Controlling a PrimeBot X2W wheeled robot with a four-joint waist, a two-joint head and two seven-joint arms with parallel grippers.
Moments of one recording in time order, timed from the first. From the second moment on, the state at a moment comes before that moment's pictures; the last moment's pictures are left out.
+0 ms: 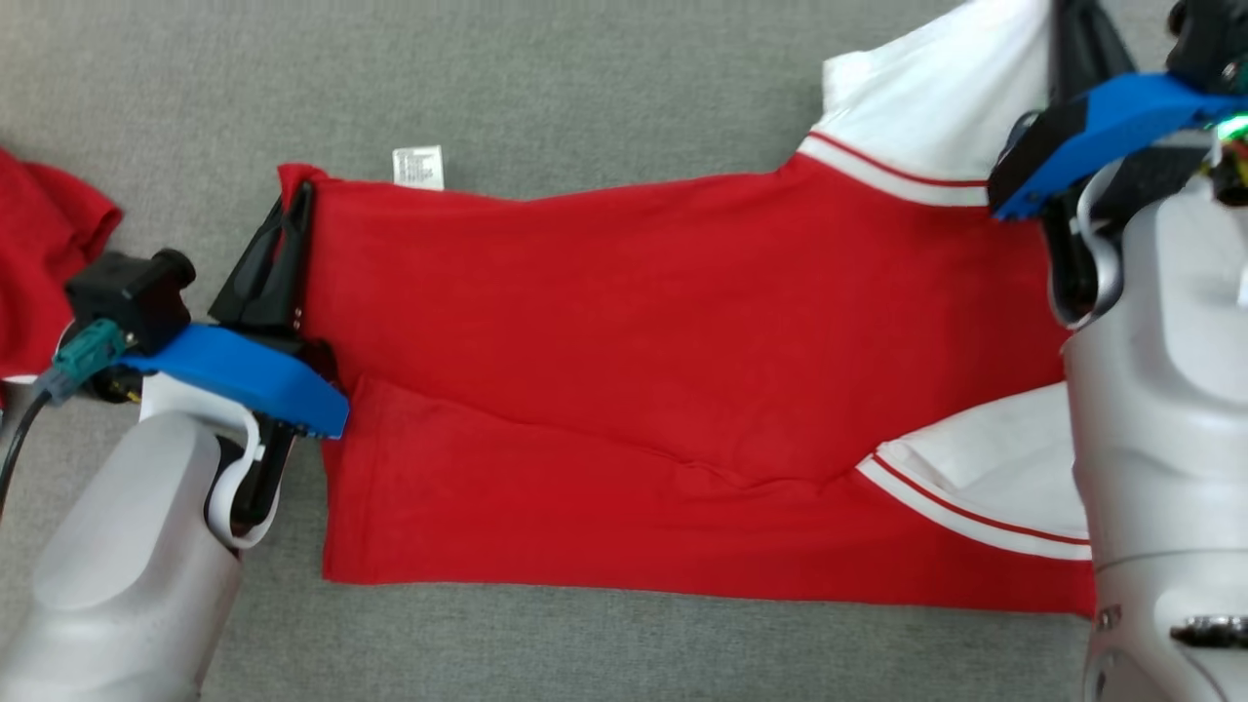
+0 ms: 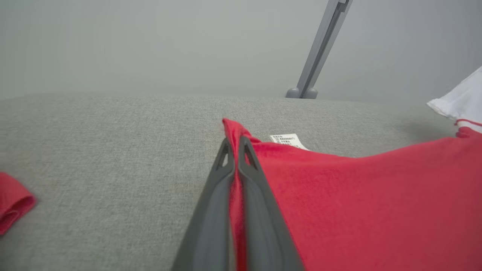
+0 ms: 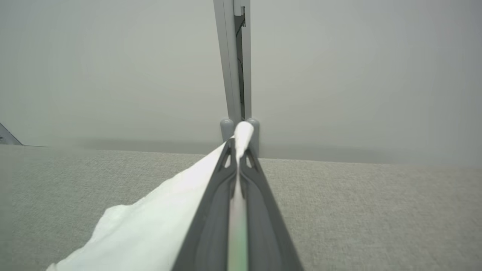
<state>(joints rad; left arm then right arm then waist) -0.65 0.40 -0.50 0.55 -0.71 -0.13 -0.26 -0.99 -0.05 -0.22 0.75 -0.07 0.13 -0.08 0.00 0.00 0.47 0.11</state>
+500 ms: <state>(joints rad) -0.43 0.37 -0.45 0.62 -0.65 -0.13 -0.26 -0.58 -0.05 -0.04 0.58 0.28 0.13 -0.15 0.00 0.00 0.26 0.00</state>
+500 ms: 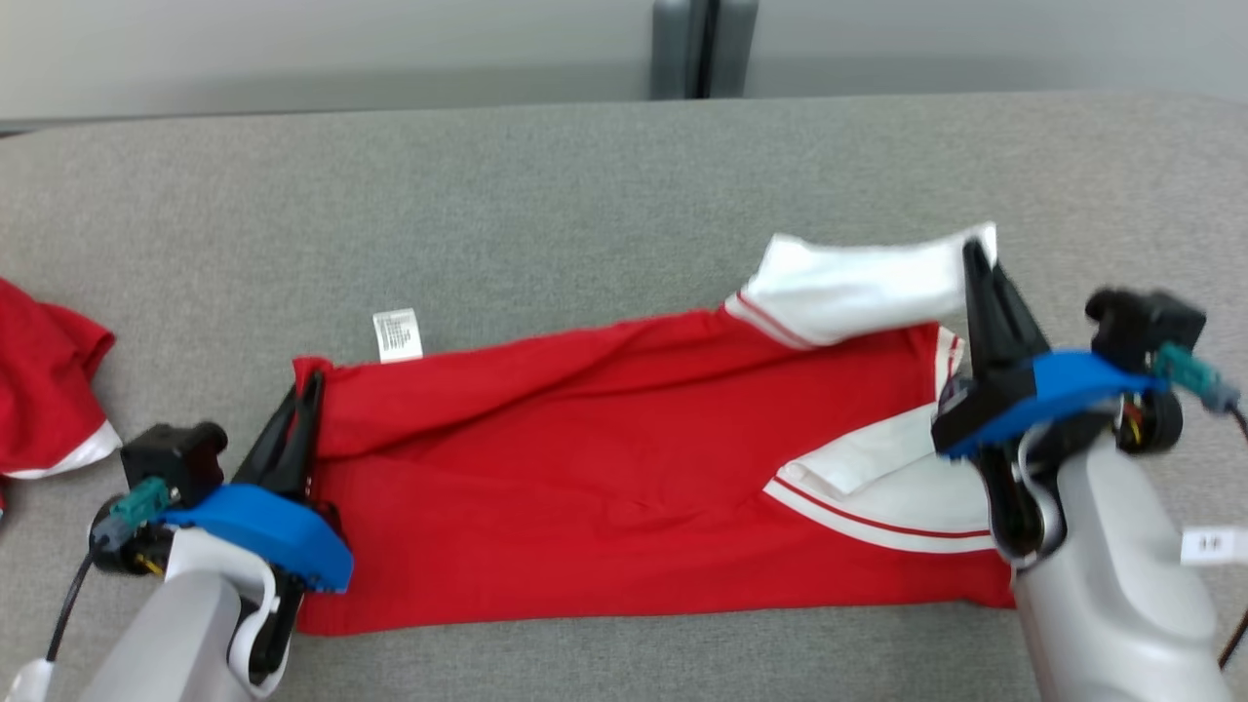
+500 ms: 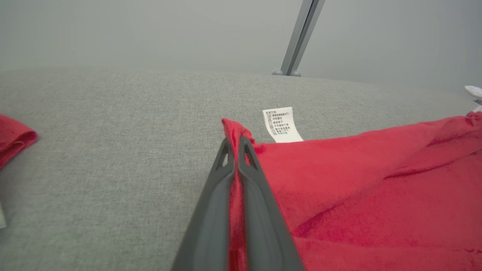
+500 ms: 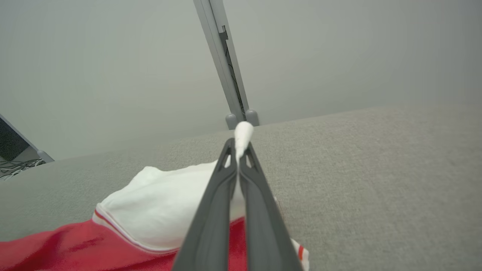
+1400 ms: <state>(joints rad) -0.15 0.21 -0.18 0.61 -0.50 -0.13 -0.26 -0.32 -0.05 -0.07 0.76 0.33 0.13 -0.22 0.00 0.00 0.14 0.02</state>
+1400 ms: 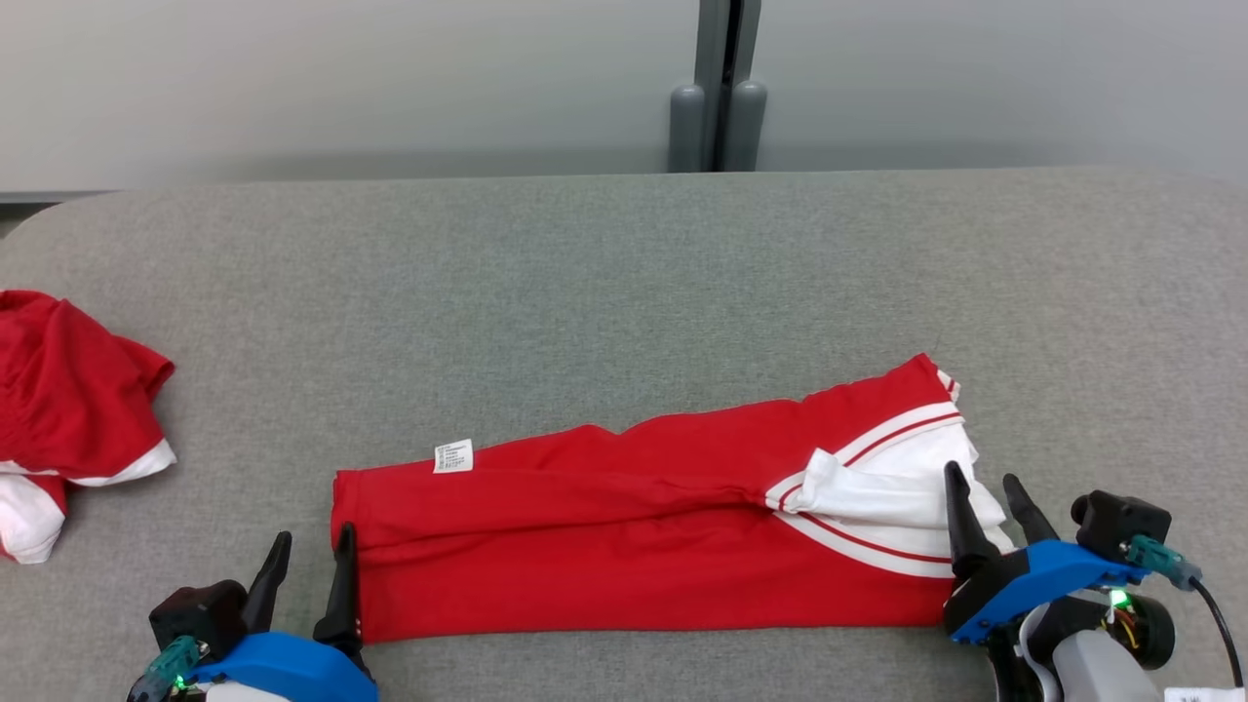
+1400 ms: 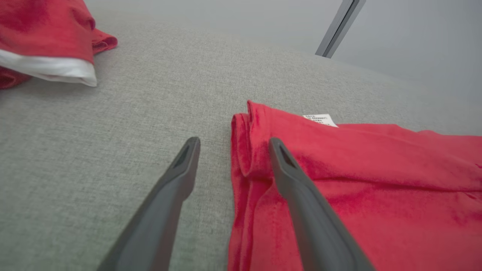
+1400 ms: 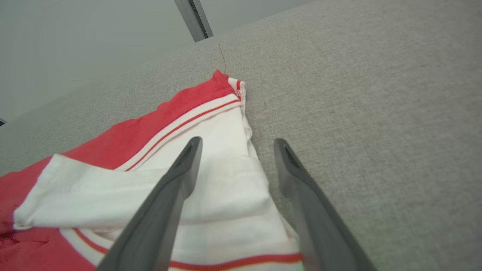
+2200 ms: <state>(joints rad) -0.15 0.19 -0.18 0.58 -0.48 -0.13 -0.26 -0.42 -0.07 -0.01 0.93 0.36 0.13 -0.24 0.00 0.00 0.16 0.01</state>
